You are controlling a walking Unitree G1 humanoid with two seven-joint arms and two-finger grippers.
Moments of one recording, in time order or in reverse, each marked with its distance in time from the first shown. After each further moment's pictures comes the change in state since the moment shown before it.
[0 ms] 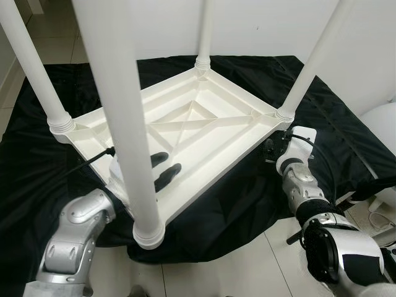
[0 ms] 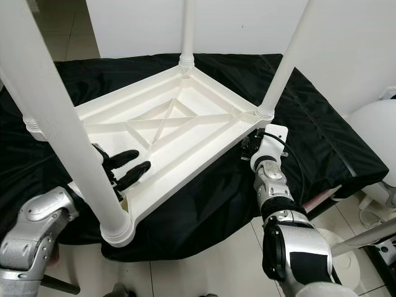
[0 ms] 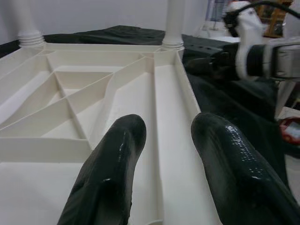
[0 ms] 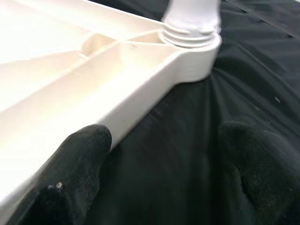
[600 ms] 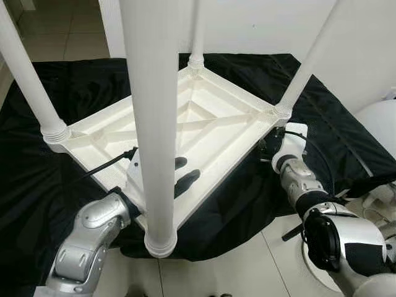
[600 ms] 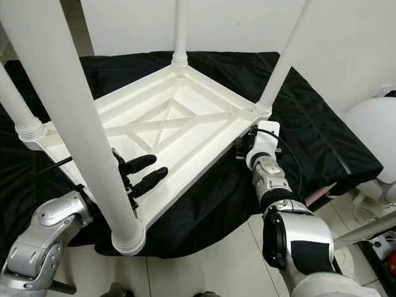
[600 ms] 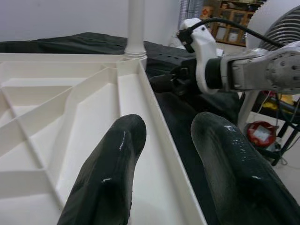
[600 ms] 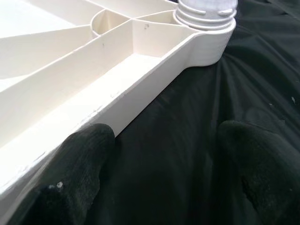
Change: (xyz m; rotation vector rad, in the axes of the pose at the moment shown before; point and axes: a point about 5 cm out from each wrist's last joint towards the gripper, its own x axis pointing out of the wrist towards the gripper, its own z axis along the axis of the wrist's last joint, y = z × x) left arm 0.010 -0.028 0.012 -0.042 -0.043 -0.067; right arm 0.004 0.010 0.003 -0.081 0.042 0.133
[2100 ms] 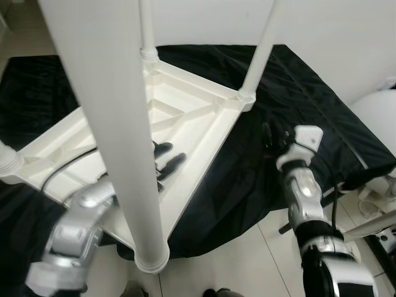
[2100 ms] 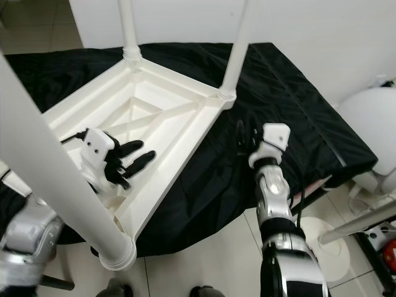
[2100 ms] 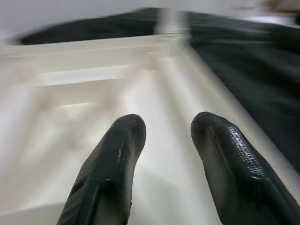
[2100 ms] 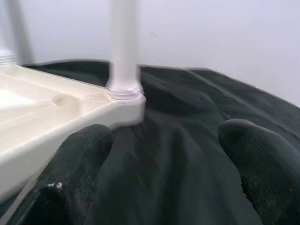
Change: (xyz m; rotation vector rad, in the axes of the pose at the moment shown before) left arm -0.017 0.077 0.004 0.119 0.112 0.273; right arm -0.060 -0.018 -0.007 -0.005 -0.483 -0.012
